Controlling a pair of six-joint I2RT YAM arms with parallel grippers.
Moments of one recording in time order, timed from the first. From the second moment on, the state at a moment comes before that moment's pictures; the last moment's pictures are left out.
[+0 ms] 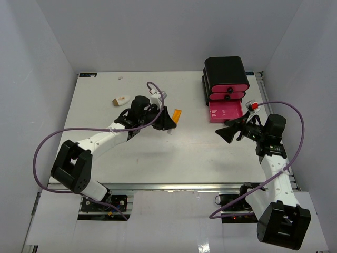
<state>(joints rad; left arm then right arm) -0.55 1.49 0.98 0.01 0.46 -0.41 -0.17 0.88 0.57 -0.03 -1.06 0.04</state>
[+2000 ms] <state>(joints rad) -0.95 1.93 1.38 0.18 0.40 -0.30 -0.18 0.95 0.46 0.22 -0.93 0.43</state>
